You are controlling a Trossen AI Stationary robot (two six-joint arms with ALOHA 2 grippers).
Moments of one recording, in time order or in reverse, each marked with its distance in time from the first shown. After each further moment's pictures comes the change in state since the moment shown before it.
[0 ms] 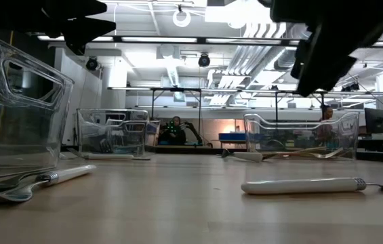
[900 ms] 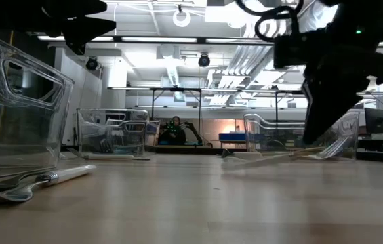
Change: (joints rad) left arm 0.000 0.000 0.000 0.006 0.000 0.000; right arm -0.056 0.074 0.030 -0.389 0.289 0.012
